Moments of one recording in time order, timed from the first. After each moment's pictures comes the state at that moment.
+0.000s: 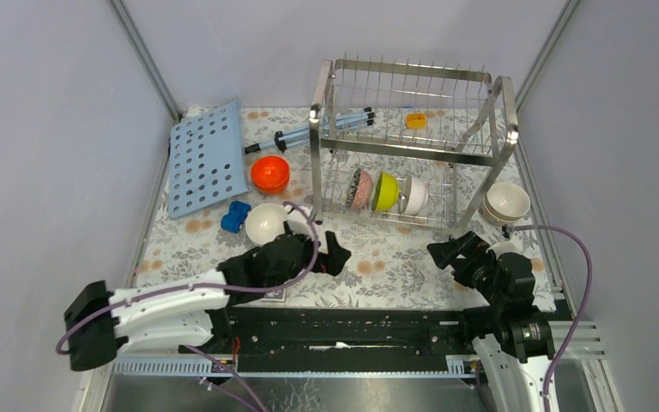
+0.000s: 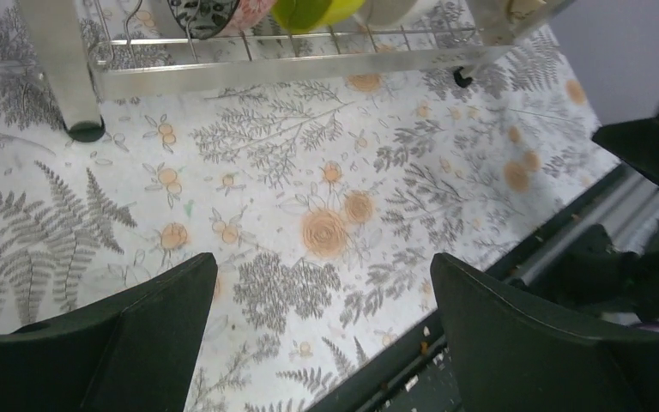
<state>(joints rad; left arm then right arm) -1.10 0.92 0.52 0.02 -0.32 -0.65 0.13 0.13 0.48 -0.80 -0.19 0.79</state>
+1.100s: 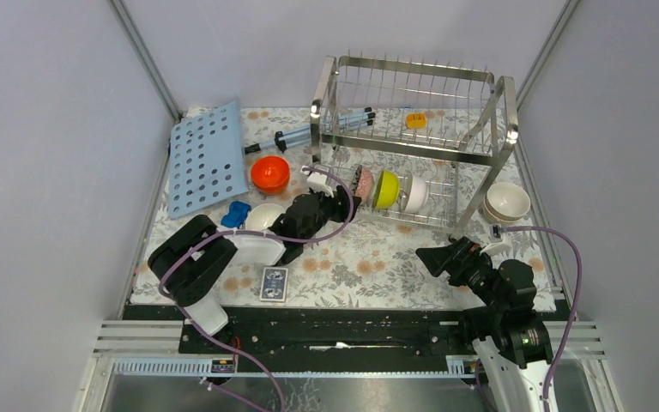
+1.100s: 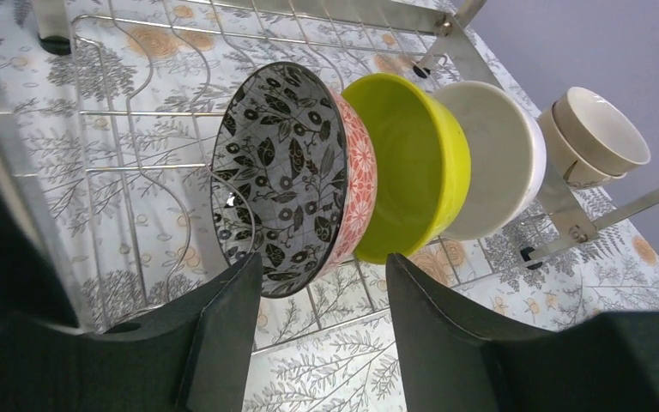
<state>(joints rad) -0.80 1.65 0.67 0.83 -0.15 -0.44 0.18 0.02 0.41 -0.67 -0.36 0.81</state>
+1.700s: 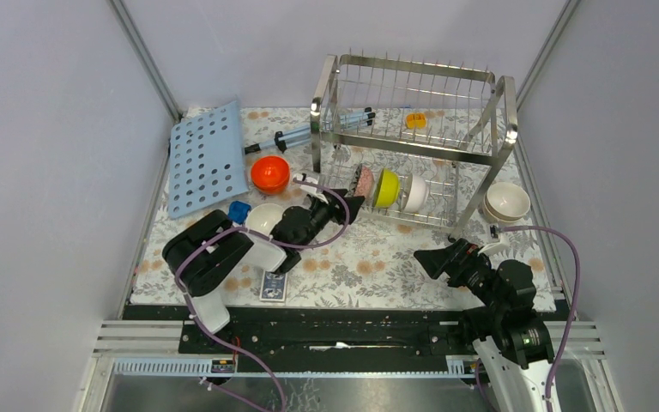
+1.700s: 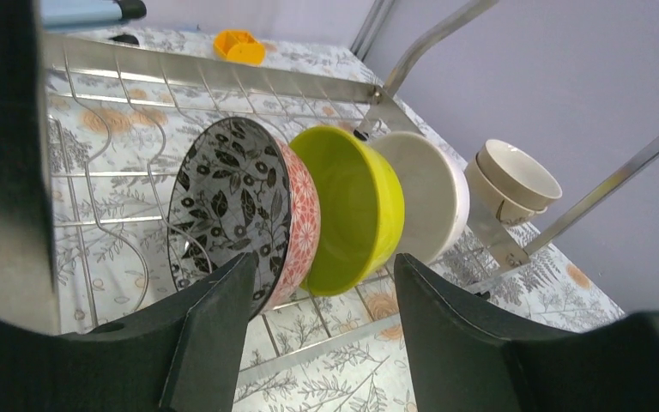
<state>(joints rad) -0.79 1.75 0.58 1.26 -0.08 -0.45 0.21 0.02 0.42 -0.67 -0.36 0.79</state>
